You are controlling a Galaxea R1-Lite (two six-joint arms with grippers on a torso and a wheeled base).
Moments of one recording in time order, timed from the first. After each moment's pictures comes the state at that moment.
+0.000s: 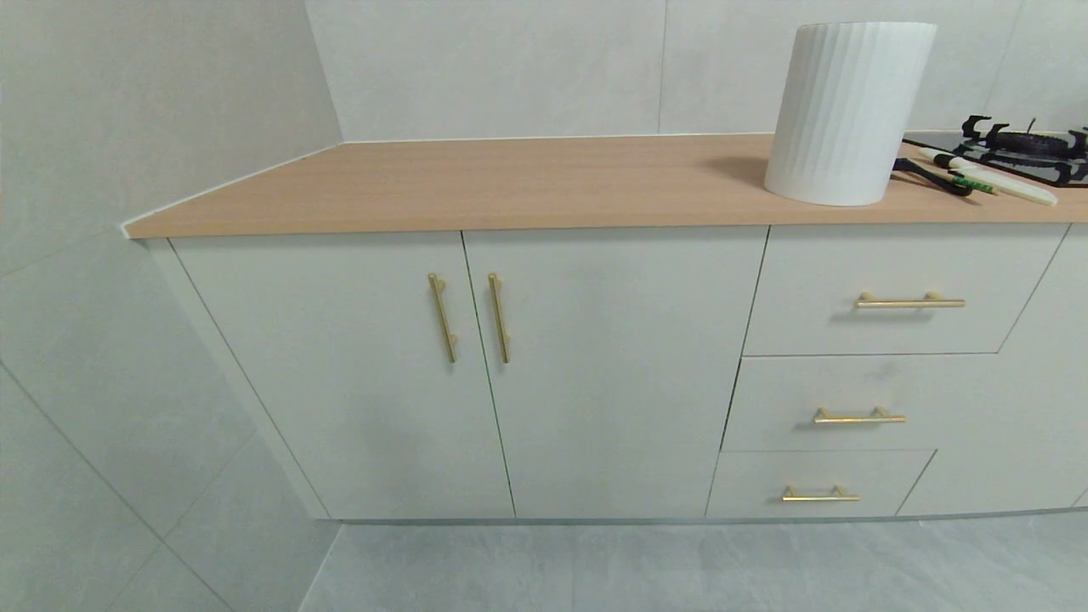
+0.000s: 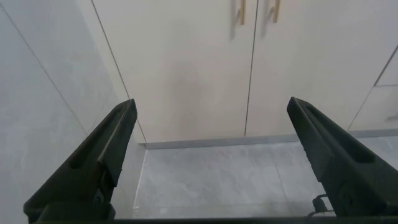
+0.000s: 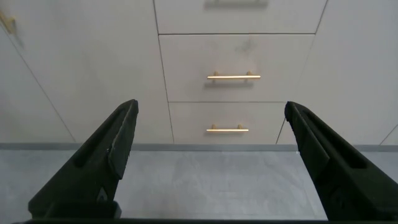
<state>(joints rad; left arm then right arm) -0.01 0.00 0.00 0.01 -0.01 0.06 0.00 0.00 -0.01 -0.01 0.00 -0.01</state>
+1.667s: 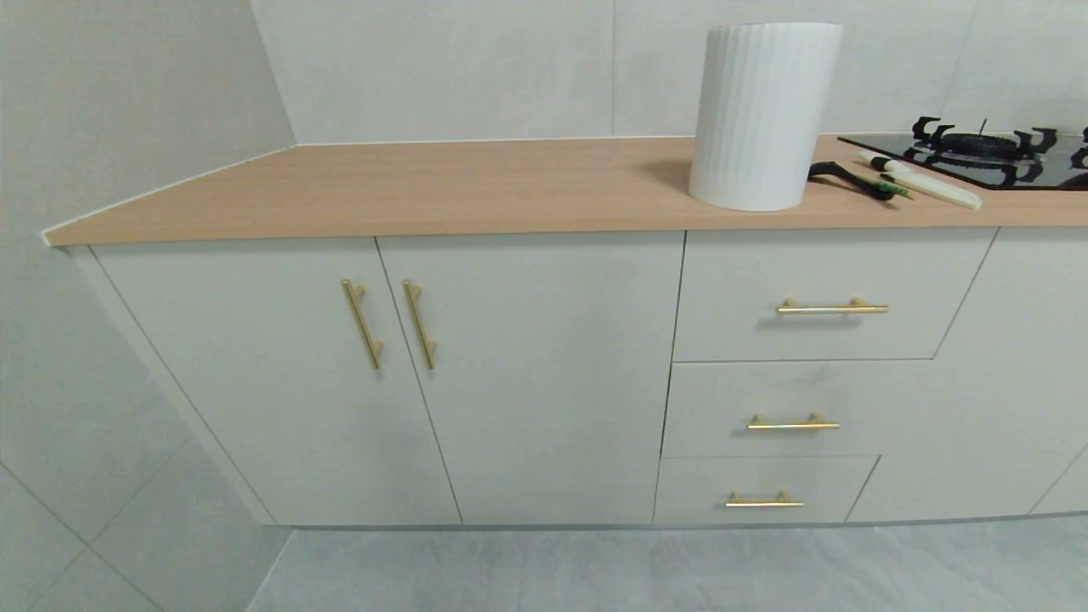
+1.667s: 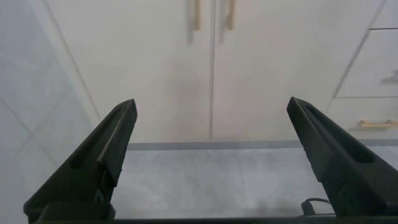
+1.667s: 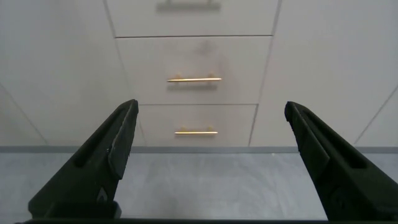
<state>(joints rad) -0.01 0.00 0.00 0.00 -0.01 0.00 0.00 0.00 0.00 0.00 0.00 0.00</state>
